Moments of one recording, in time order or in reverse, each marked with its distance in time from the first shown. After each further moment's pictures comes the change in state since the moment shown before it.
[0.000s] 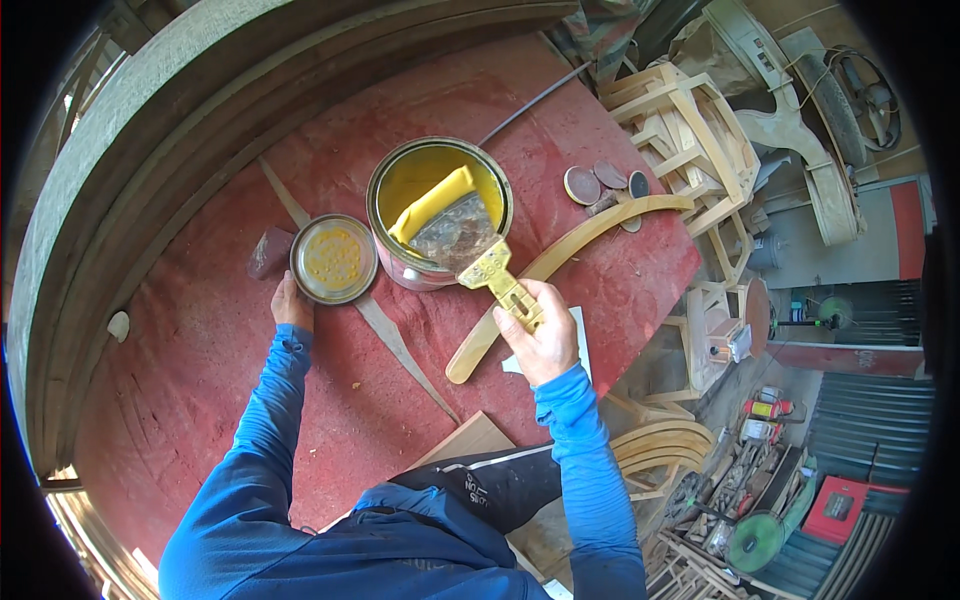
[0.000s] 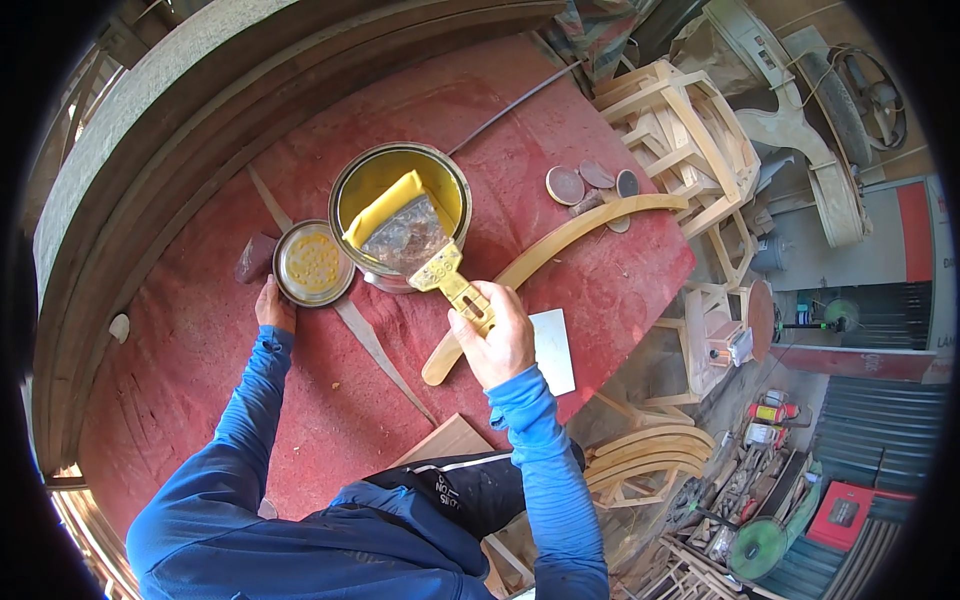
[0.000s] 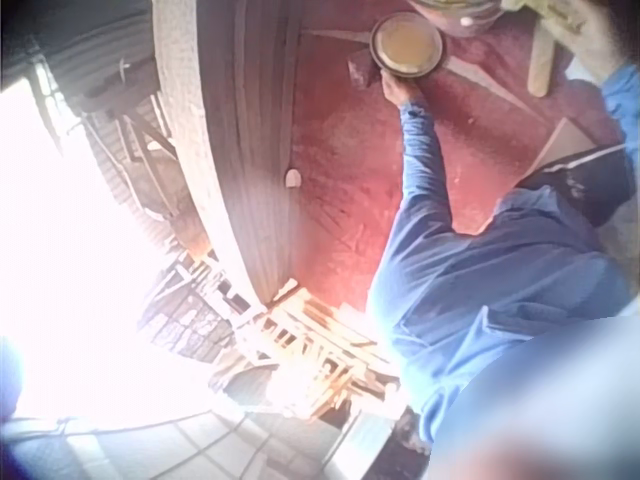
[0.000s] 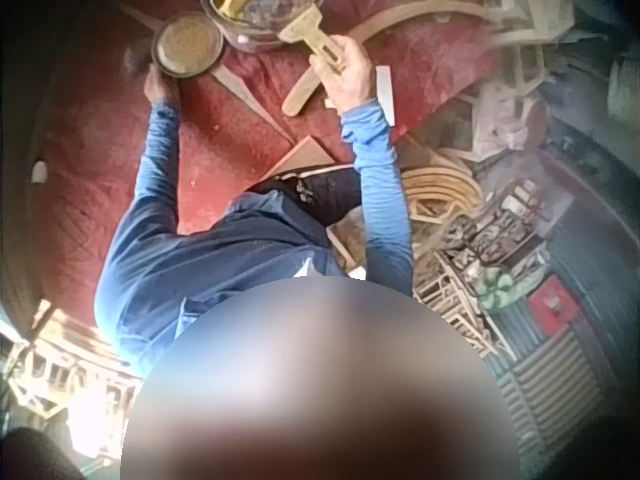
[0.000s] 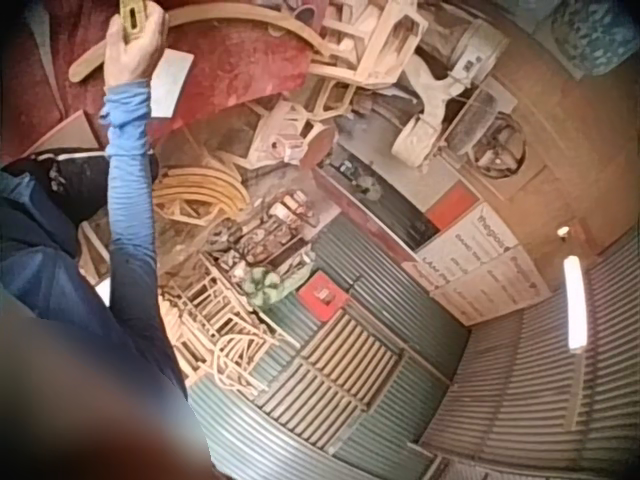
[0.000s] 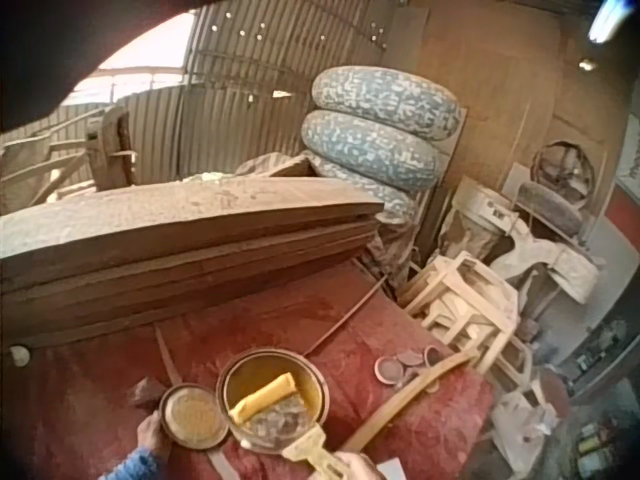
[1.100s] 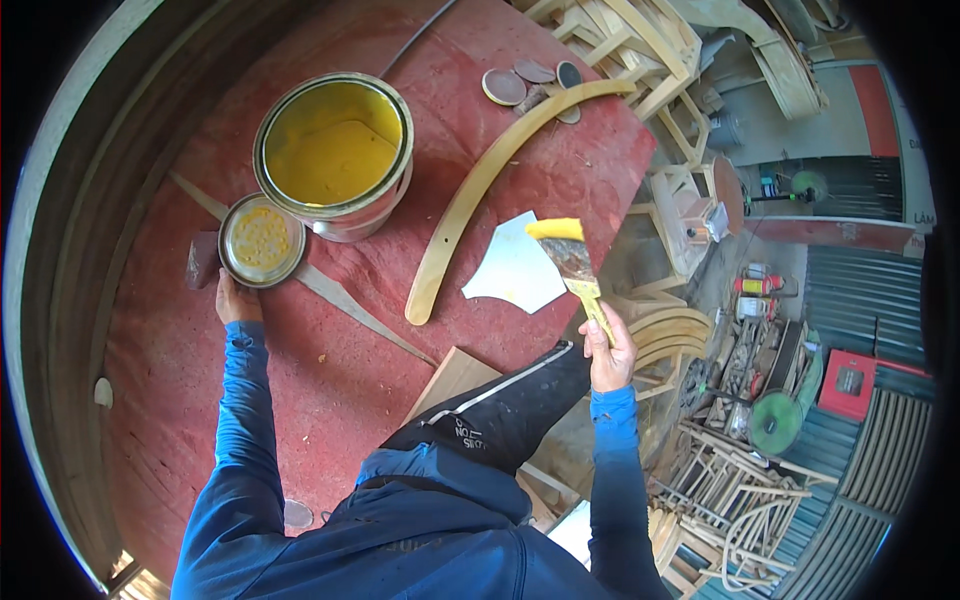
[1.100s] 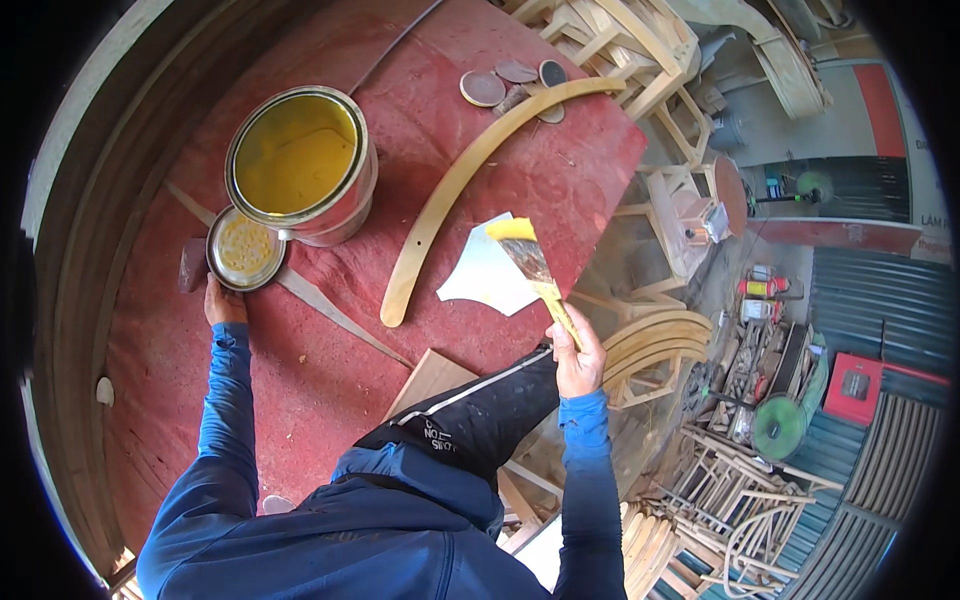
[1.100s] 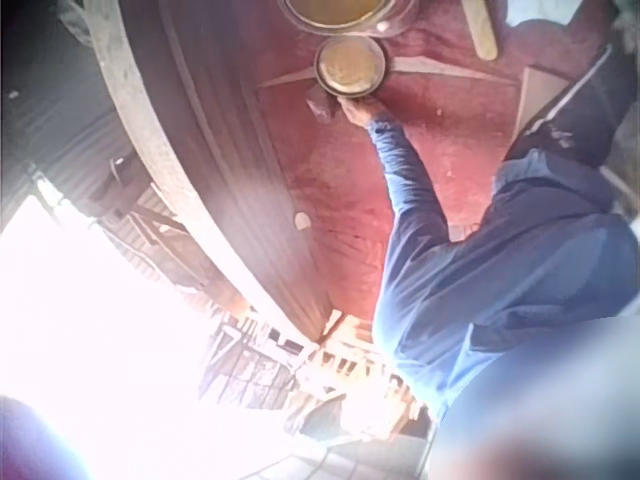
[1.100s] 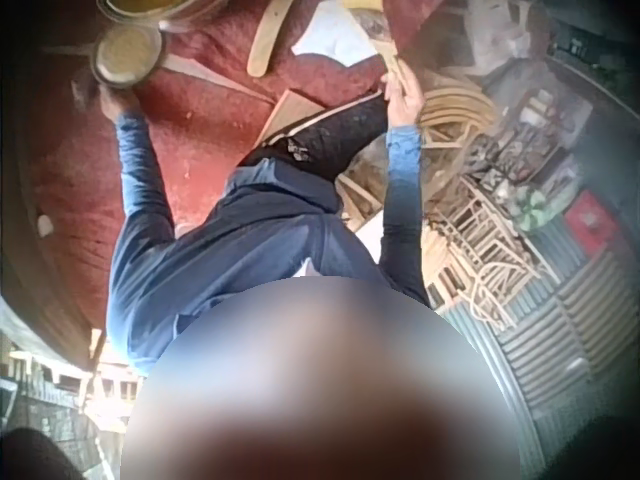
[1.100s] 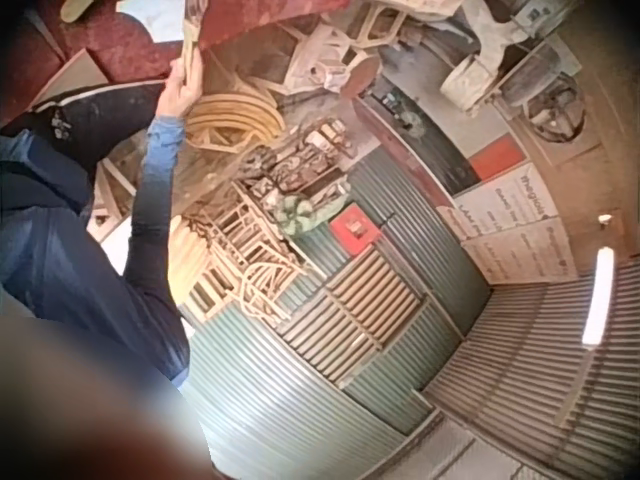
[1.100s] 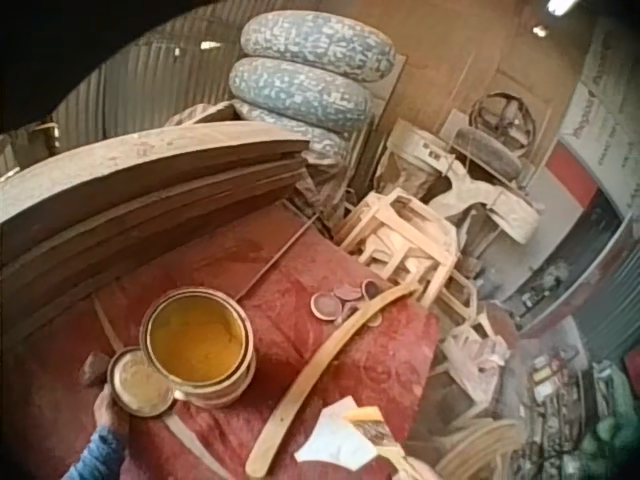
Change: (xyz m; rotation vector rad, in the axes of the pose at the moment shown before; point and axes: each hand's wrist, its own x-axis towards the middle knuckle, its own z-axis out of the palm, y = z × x) left_hand 0.015 0.005 -0.012 -0.018 -0.026 -0.024; right_hand -0.187 0.082 -0.106 0.182 0.401 0.359
